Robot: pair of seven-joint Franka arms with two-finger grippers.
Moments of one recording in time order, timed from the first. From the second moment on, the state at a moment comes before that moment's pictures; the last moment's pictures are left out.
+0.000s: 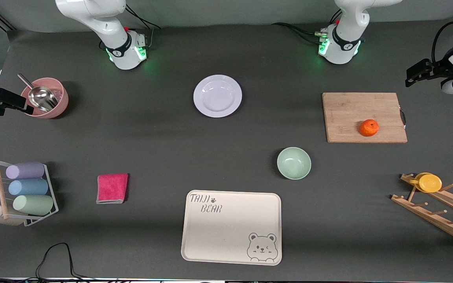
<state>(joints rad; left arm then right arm) 0.05 -0.21 -0.02 -1.86 0.01 1.53 0.12 0.04 -0.02 -0.18 -1.61 0.10 1.52 -0.07</state>
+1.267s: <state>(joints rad) 0.13 -0.23 0.00 -2.51 0.01 2.27 0.17 0.09 -0.13 -0.18 -1.79 0.08 1.62 -0.04</state>
